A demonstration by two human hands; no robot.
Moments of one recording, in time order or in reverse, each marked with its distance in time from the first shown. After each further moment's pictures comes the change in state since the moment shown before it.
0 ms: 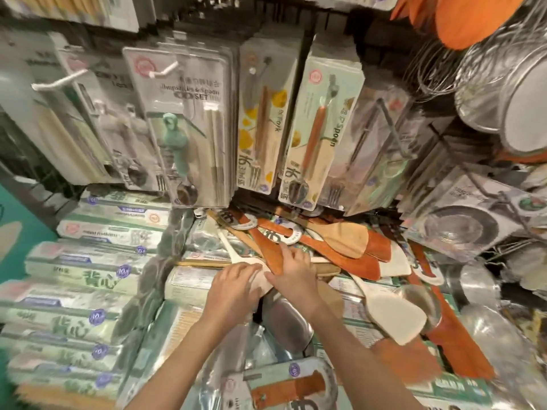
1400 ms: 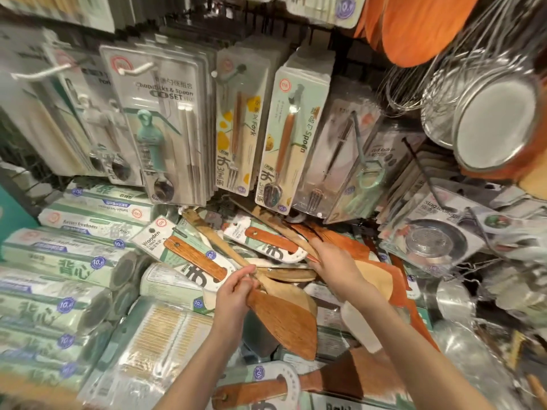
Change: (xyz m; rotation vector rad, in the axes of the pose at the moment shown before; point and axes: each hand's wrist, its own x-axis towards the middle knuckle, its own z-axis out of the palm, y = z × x) left_hand -0.015 0.082 0.011 -1.482 0.207 -0.516; right_hand 0.005 0.076 -0.112 -0.276 -0.037 -0.209
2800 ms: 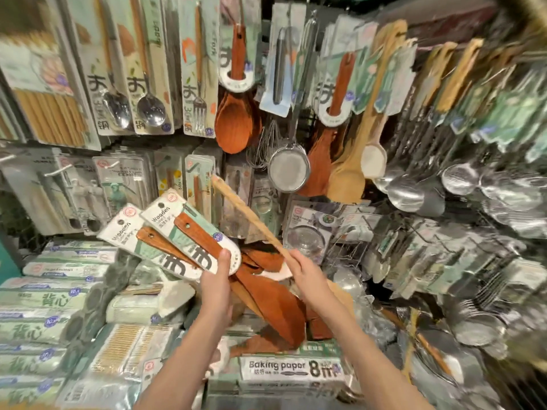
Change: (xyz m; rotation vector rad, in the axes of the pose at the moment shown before) left_hand -0.168 0.069 0.118 -0.114 0.034 0.206; right_hand -0.213 0.011 -0.126 0.729 0.300 0.136
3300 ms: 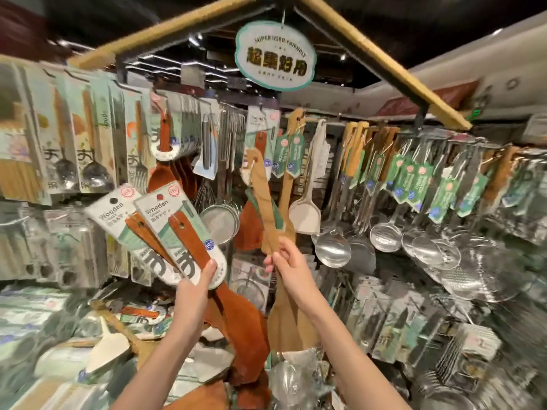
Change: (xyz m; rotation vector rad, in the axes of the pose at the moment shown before) left_hand -0.076 0.017 0.146 0.201 -0.058 0.301; right_hand 0.006 -0.009 -0.191 0.474 0.015 -0.311
